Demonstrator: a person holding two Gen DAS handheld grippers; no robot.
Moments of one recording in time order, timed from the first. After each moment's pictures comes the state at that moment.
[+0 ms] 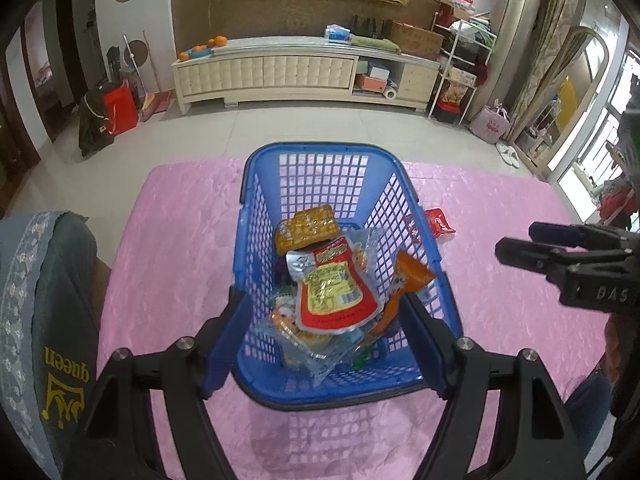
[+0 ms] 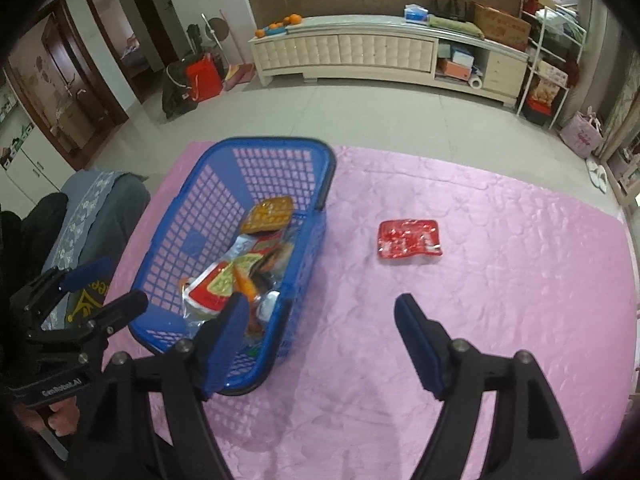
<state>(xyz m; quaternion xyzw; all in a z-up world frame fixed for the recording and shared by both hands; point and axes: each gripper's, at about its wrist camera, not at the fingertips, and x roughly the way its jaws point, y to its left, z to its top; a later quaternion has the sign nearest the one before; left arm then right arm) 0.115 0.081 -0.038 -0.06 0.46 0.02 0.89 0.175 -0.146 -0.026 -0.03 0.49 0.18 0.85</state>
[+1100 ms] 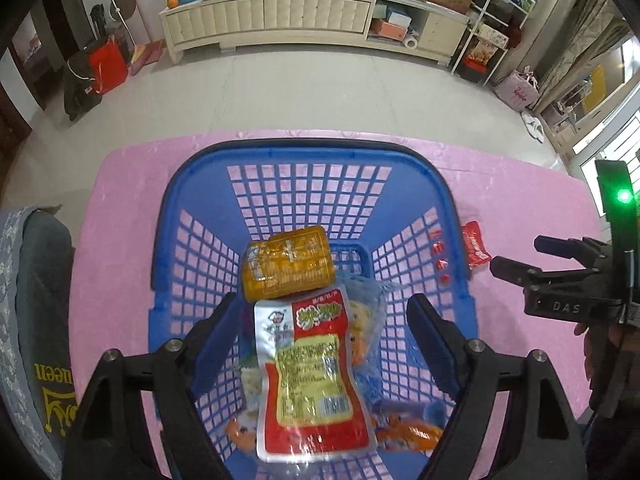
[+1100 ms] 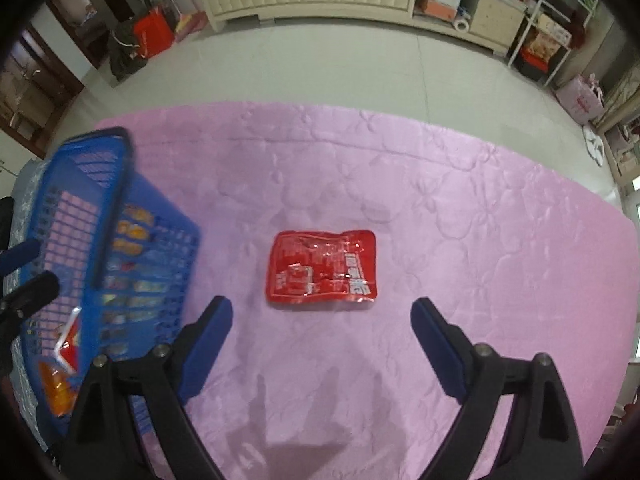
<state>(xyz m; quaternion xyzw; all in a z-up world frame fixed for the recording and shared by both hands) 0.265 0.078 -0.097 -0.07 0.56 0.03 0.83 0.325 -0.191 -0.127 -0.06 0.59 0.13 0.79</state>
